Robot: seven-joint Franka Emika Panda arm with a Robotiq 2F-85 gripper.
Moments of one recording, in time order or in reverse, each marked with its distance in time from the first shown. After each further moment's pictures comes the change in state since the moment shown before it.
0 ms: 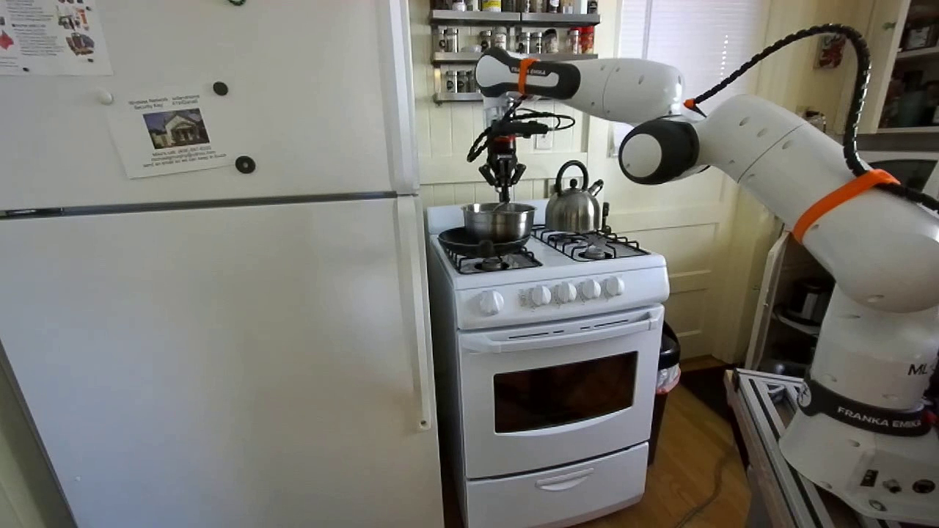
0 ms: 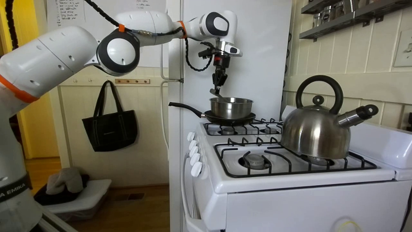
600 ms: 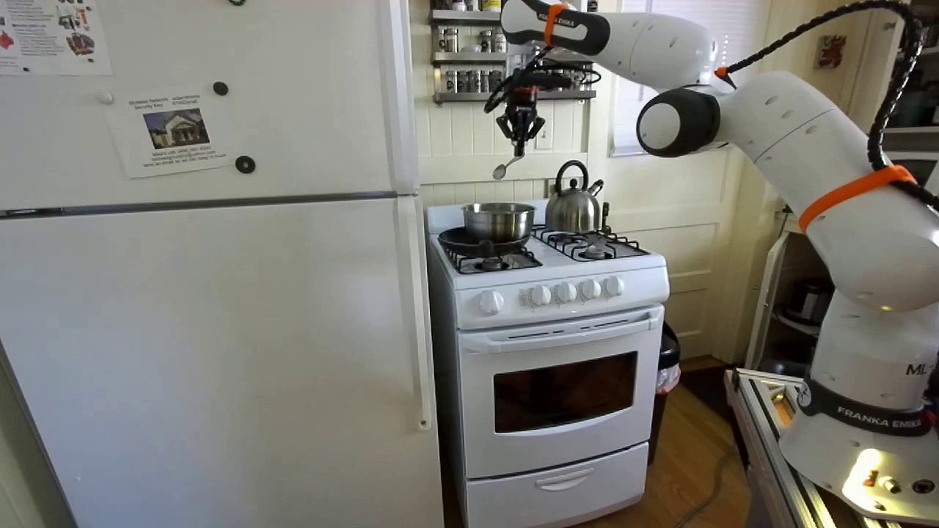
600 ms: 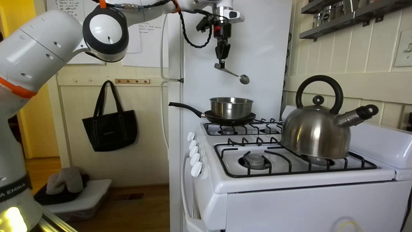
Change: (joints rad) arm -0.042 -0.158 -0.037 0.007 -0.006 0.001 0.014
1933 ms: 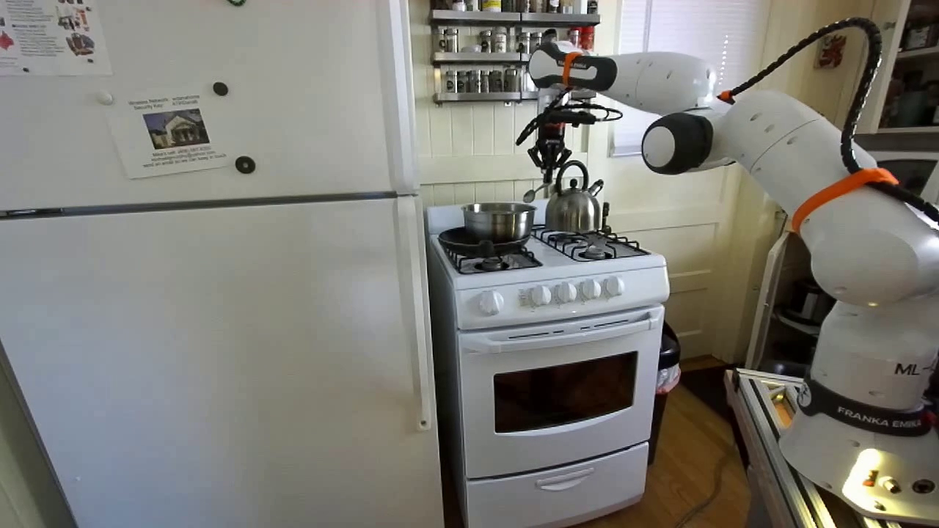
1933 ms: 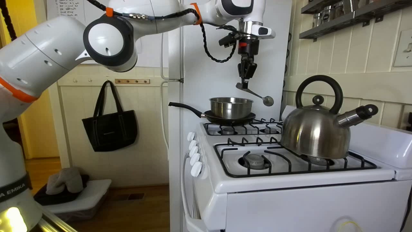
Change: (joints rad) arm -0.199 0.122 0.024 -0.013 0.027 0.081 -0.110
